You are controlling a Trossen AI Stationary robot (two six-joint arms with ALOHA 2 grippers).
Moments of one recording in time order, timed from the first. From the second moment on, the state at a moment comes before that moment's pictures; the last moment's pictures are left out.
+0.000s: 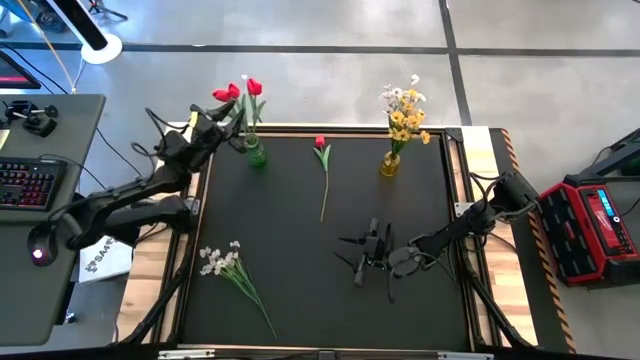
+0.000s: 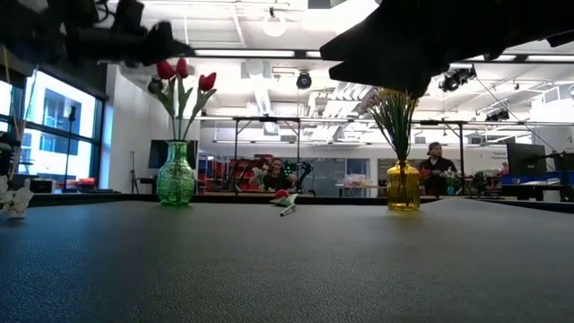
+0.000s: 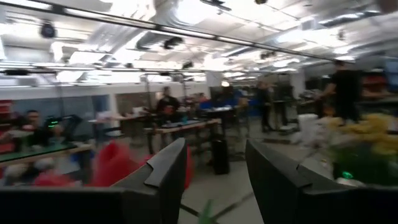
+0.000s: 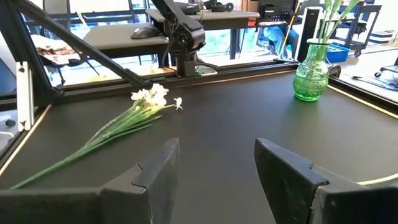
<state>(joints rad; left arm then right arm) 0.75 0.81 0.36 0.78 -0.06 0.16 0.52 1.69 0.68 0.80 0.77 0.20</state>
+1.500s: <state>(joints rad) -0.62 1.64 1.32 -0.85 -0.25 -1.54 0.35 1.55 0.68 0.21 0.69 -0.06</state>
